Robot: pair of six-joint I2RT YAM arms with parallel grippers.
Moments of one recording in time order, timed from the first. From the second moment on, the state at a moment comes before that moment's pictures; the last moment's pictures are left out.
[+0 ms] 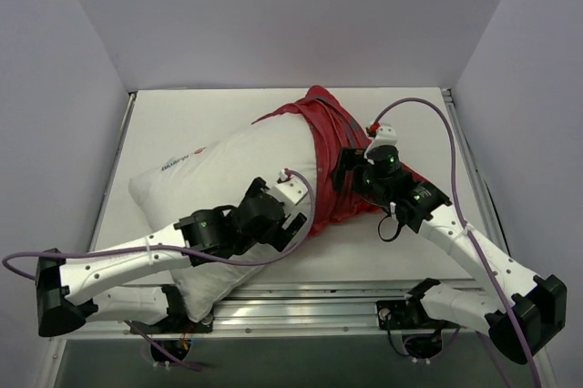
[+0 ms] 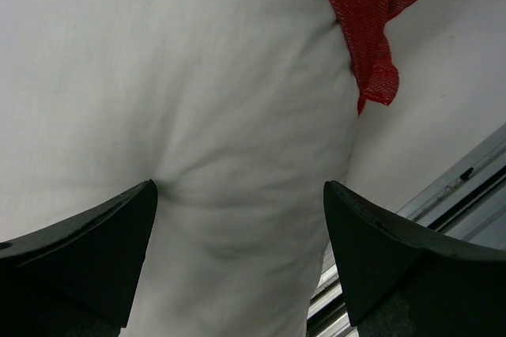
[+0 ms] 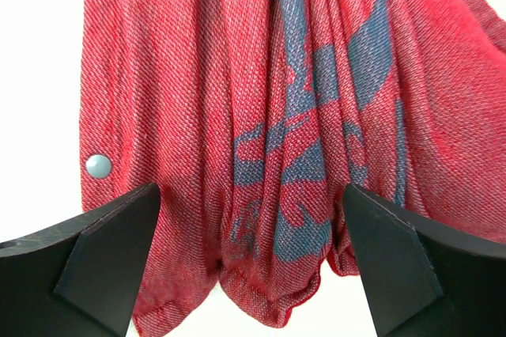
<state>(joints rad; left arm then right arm) -1.19 1.14 1.04 -0.58 -0.48 -0.17 0.57 1.08 0.89 -0.39 0.20 0.47</state>
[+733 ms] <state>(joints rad) -1.14 1.31 1.00 -0.51 -0.65 -0.34 0.57 1.02 0.75 -0.35 0.16 0.50</state>
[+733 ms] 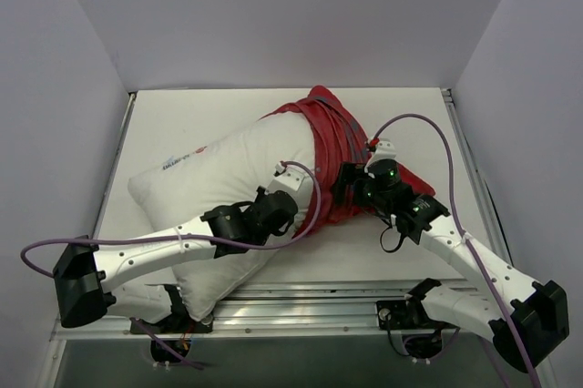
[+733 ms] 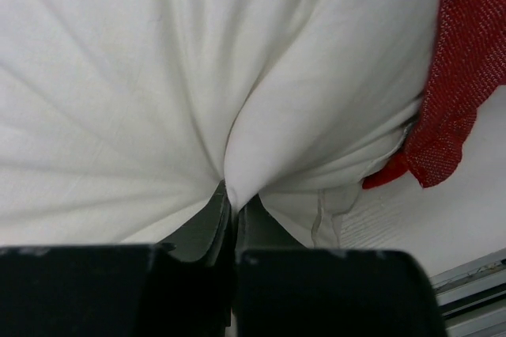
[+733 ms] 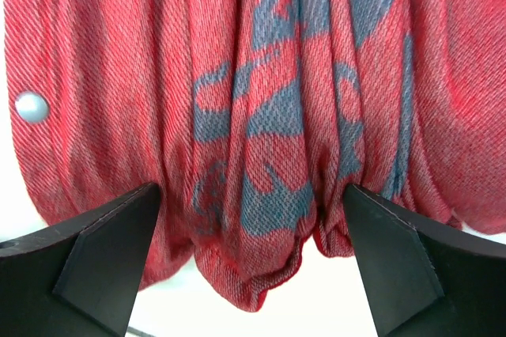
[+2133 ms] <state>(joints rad) -0.31 1.29 1.45 -0.79 -0.42 -0.12 -0.11 1.20 1.14 -0.43 -0.06 0.75</state>
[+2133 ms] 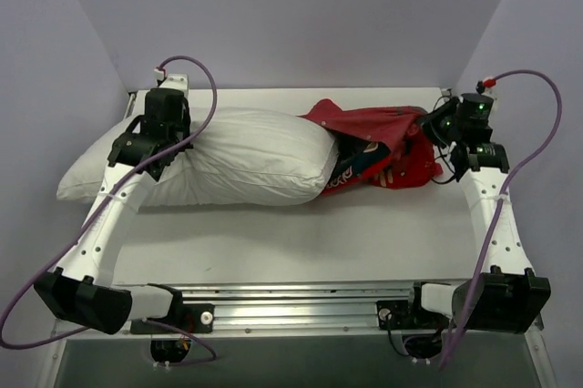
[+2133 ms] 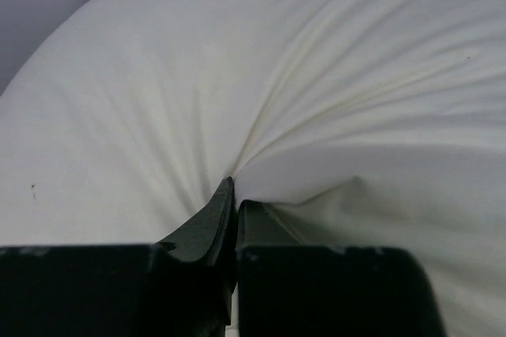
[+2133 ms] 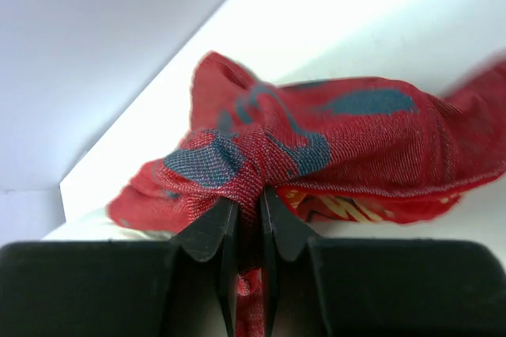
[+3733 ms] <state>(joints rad) -0.30 0.97 1.40 -0.84 -0.31 -0.33 0.60 0.86 1.02 -0.65 0.15 0.55</state>
